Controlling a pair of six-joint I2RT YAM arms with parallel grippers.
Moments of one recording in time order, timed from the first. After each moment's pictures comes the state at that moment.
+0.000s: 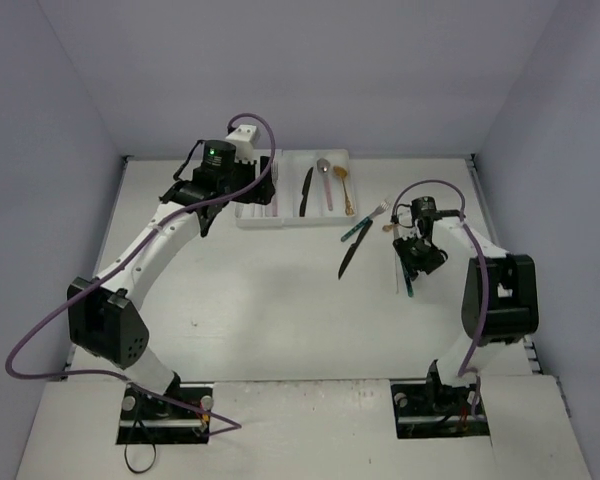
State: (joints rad) left arm -0.42 1.58 1.51 -0.44 0.09 -0.20; right arm 0.07 1.67 1.06 -0.73 0.07 -0.31
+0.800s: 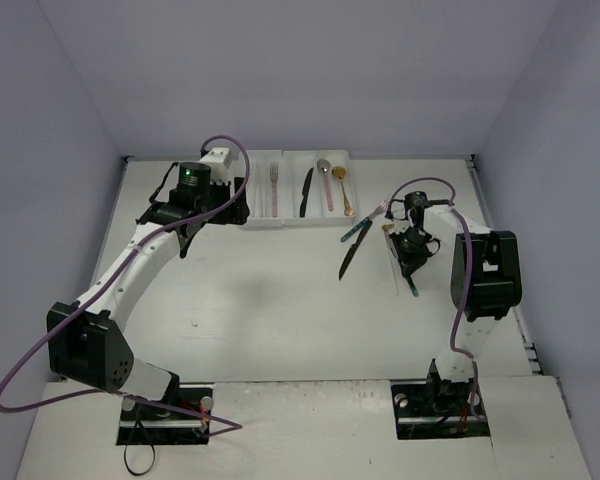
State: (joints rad) left arm -0.31 1.43 1.28 -0.46 0.08 -0.20; right arm 0.07 1.88 1.21 -0.76 -0.04 -0.22
